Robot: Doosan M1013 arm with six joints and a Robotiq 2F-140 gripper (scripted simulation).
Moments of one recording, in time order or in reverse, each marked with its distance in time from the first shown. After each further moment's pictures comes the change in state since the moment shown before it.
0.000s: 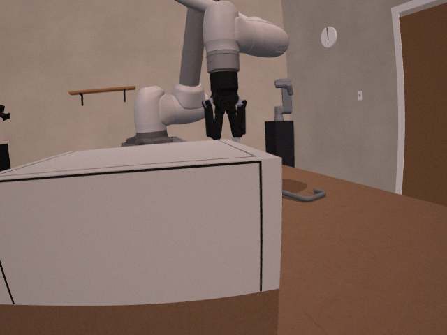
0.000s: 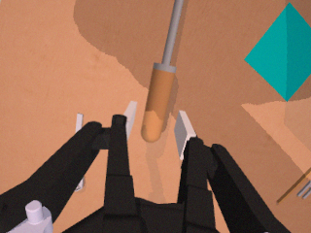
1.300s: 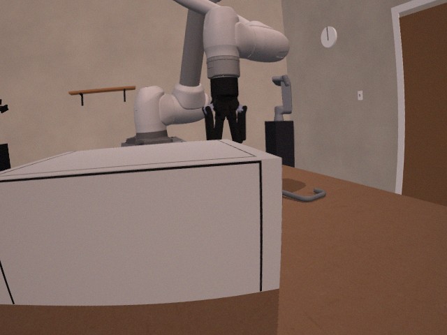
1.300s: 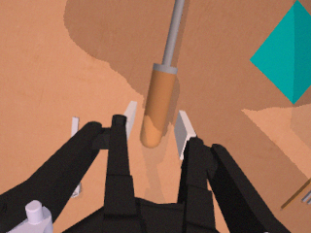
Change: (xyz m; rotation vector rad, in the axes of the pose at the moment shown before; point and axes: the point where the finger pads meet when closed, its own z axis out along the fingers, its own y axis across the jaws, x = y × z) arm 0.000 0.000 0.016 0.000 0.000 0.000
